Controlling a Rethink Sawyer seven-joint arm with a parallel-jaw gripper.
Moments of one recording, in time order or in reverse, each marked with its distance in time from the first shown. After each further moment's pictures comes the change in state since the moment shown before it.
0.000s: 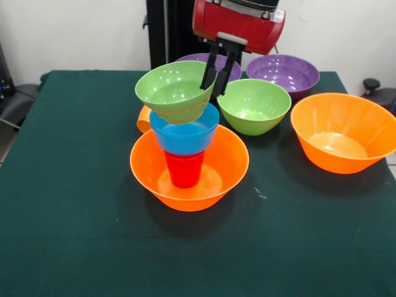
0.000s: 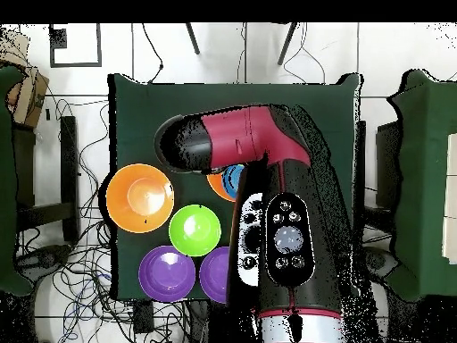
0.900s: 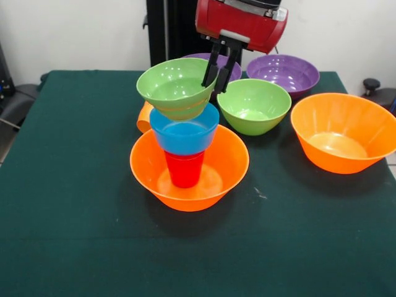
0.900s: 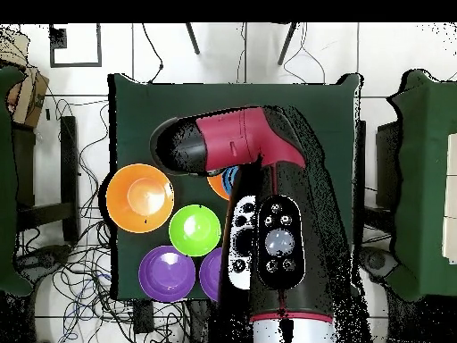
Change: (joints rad) arm 0.028 0.000 -0.028 0.000 0.001 0.000 0.000
